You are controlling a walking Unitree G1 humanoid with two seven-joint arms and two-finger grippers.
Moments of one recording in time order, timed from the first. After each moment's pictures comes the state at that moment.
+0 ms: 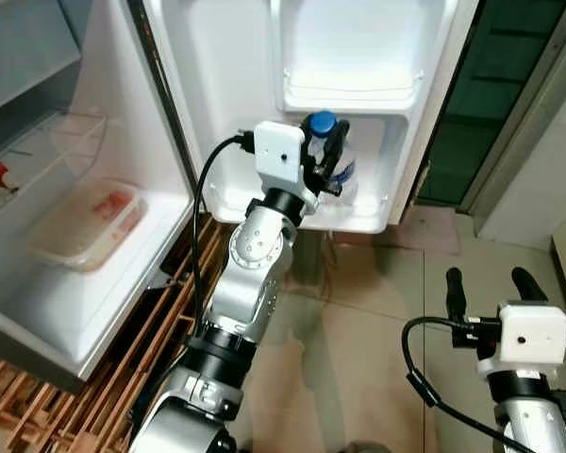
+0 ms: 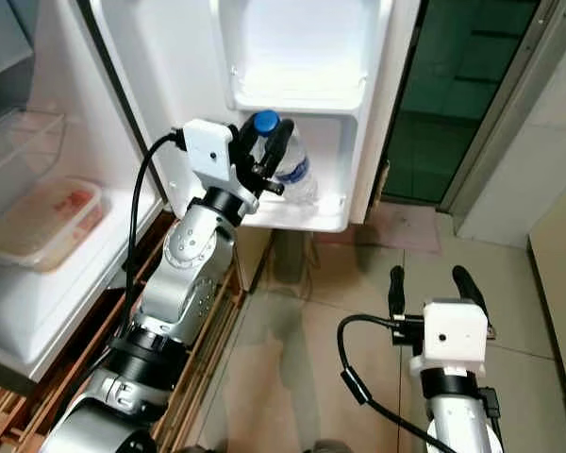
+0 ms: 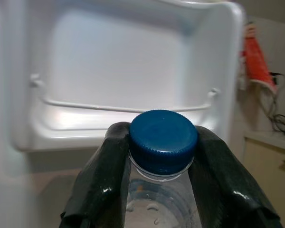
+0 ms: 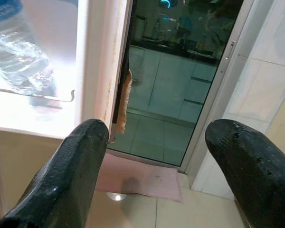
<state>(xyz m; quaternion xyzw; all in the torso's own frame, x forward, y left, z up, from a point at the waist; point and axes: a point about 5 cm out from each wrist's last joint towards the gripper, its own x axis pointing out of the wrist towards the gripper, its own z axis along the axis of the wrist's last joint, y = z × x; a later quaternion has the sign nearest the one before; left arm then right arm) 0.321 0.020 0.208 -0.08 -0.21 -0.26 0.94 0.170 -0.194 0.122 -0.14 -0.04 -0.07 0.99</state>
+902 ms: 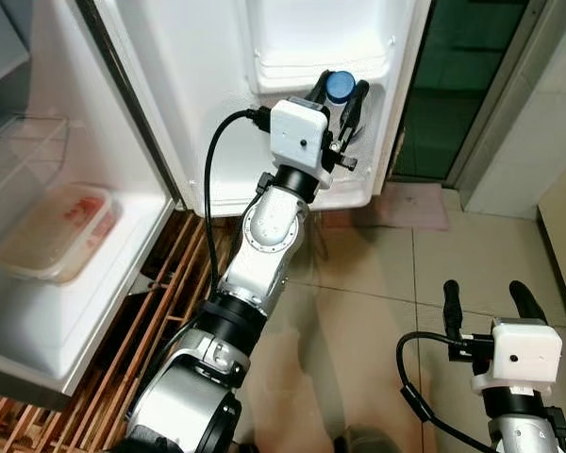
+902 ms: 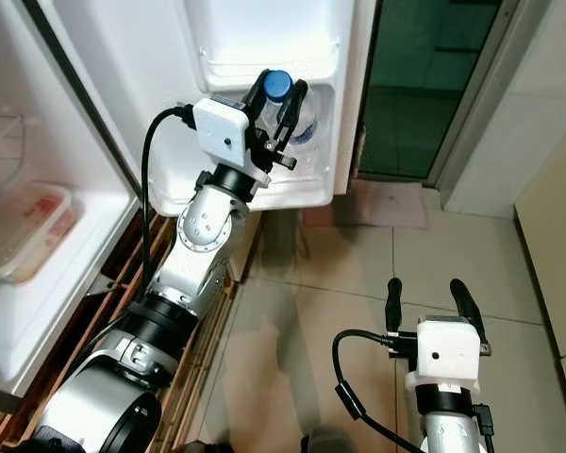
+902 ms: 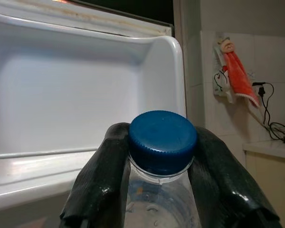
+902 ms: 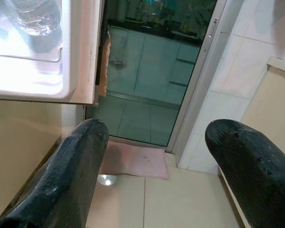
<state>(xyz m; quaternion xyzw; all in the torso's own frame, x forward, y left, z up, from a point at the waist) 0.336 0.014 0.234 -0.04 -0.31 -0.23 0.92 0.159 -0.191 0.110 -0.14 -0.04 -0.08 0.99</state>
